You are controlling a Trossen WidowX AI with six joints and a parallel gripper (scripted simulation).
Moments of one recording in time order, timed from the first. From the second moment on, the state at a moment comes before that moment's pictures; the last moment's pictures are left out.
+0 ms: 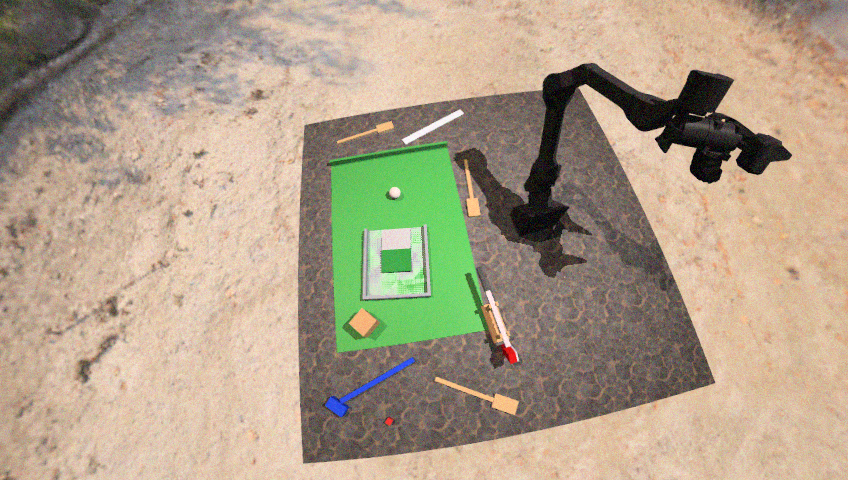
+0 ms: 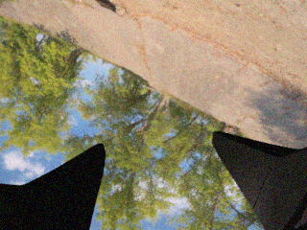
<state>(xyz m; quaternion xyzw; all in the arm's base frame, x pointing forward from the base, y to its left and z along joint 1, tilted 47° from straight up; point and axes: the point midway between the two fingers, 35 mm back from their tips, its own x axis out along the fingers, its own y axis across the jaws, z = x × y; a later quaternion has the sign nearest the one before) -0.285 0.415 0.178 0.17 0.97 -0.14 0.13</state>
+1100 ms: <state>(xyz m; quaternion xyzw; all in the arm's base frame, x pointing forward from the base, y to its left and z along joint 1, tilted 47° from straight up) -0.007 0.469 0.020 0.17 0.76 0.24 0.58</state>
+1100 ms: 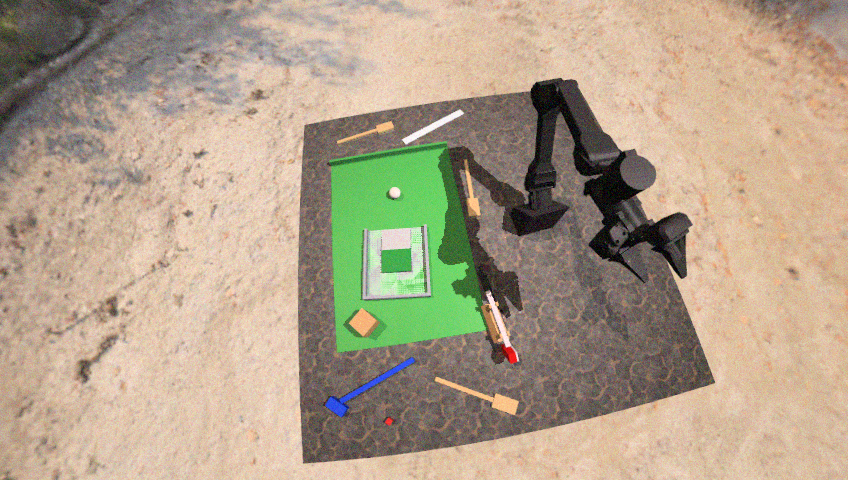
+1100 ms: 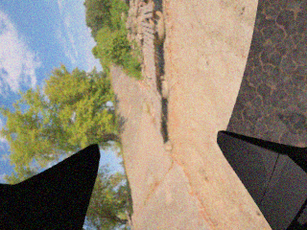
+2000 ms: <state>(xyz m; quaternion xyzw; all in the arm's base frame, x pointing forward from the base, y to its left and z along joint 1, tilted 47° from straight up) 0.199 0.312 -0.078 -0.36 0.60 0.30 0.65</state>
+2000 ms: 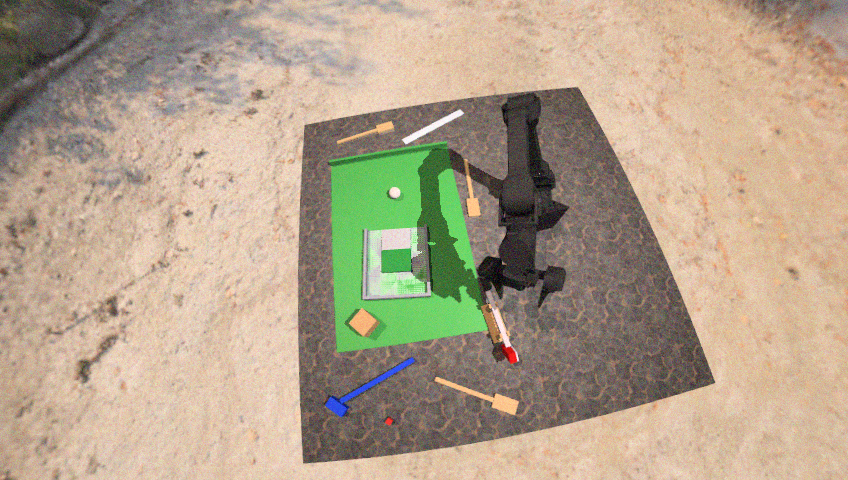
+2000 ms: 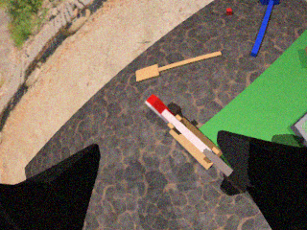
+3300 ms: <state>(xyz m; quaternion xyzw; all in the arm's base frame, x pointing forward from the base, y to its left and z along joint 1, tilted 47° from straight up) 0.251 0.133 -0.112 -0.65 0.58 0.37 0.33</state>
